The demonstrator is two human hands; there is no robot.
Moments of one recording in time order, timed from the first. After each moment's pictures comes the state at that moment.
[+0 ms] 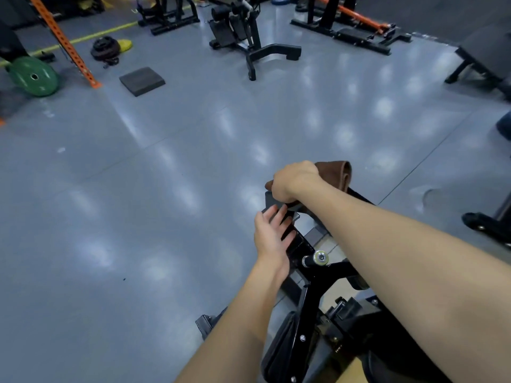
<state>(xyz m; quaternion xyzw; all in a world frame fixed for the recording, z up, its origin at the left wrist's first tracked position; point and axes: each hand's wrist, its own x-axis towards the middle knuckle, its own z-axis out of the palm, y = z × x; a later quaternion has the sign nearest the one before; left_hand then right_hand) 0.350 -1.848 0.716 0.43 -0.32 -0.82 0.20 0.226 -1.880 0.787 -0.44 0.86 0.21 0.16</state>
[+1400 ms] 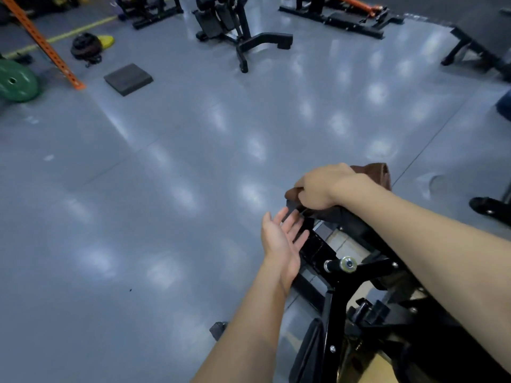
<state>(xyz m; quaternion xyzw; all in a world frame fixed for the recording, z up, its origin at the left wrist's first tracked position) 0.348 -1.913 0.712 0.42 -0.25 -0.86 0.13 0.211 -1.889 0.784 -0.42 0.87 0.18 0.21</state>
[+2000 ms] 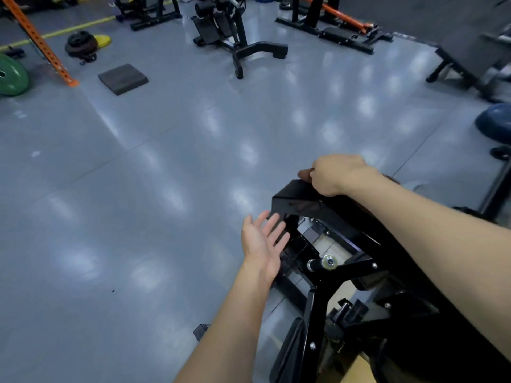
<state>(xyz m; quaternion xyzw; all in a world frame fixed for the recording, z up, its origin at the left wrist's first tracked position) 0.368 -1.905 0.710 0.44 -0.22 -0.86 0.15 0.191 -1.852 0.802 -0.32 0.93 0.13 0.15</state>
